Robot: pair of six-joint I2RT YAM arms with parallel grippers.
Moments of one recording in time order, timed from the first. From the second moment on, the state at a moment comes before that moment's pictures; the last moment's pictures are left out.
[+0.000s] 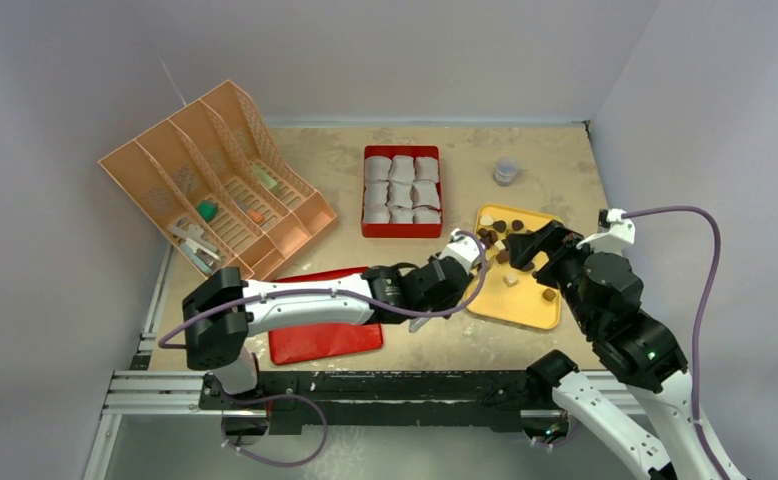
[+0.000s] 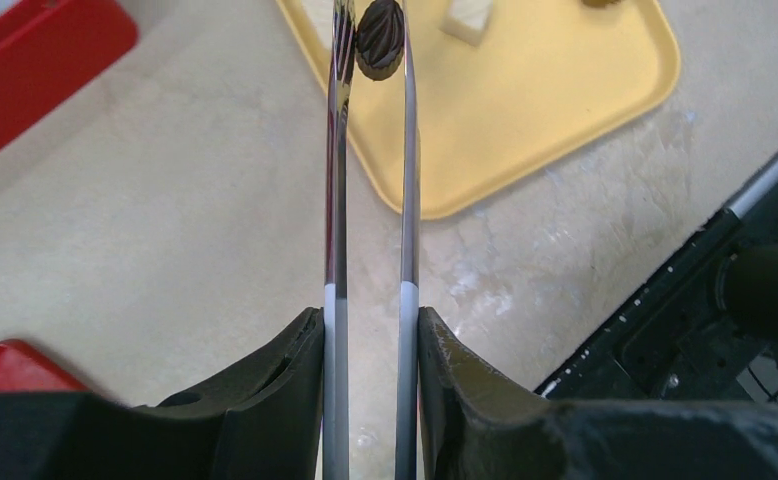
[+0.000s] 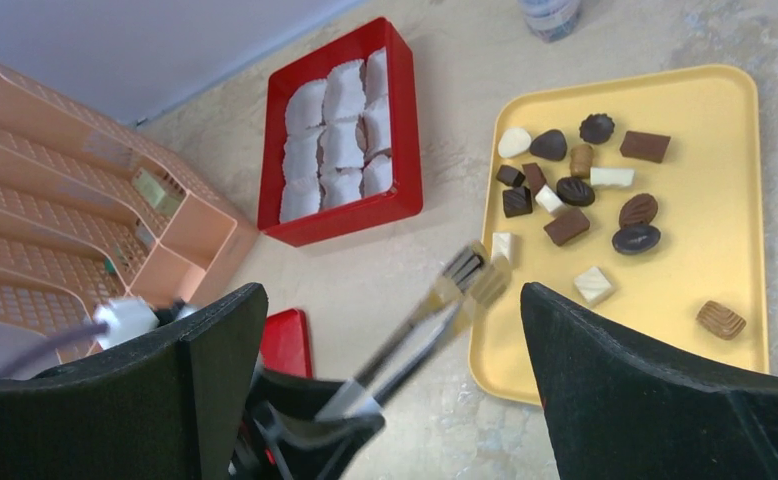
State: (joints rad) left arm -1.28 1.69 1.25 -0.30 -0.36 -0.44; right arm 0.54 0.50 0.95 -0.77 0.43 0.68
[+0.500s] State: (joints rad) left arm -1.02 1.65 1.33 -0.43 -0.40 -0.43; right arm 0.54 0.49 0.92 -0.76 0.37 0.68
